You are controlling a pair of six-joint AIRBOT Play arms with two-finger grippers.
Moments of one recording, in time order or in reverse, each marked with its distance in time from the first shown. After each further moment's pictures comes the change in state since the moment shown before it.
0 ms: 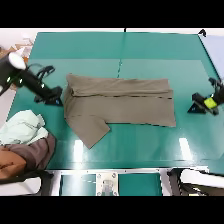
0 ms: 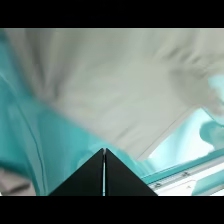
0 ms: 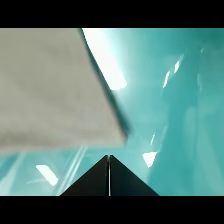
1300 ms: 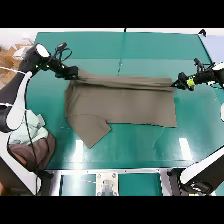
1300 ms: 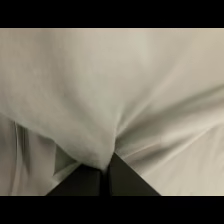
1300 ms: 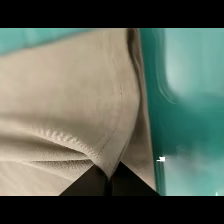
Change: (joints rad) left arm -0.096 -0.541 0.603 -0.047 0.296 0.105; right arm 0.084 -0.650 0.669 0.306 -0.155 -0.221
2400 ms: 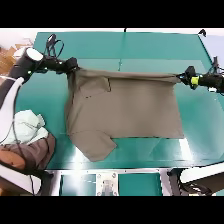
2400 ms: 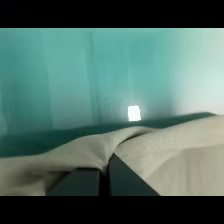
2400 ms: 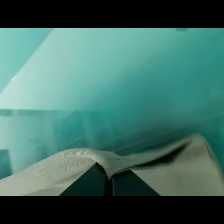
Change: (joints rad) left arm 0.003 0.167 -0.216 -0.276 0.389 0.058; right arm -0.035 0.270 -0.405 0.450 -0.430 -0.154
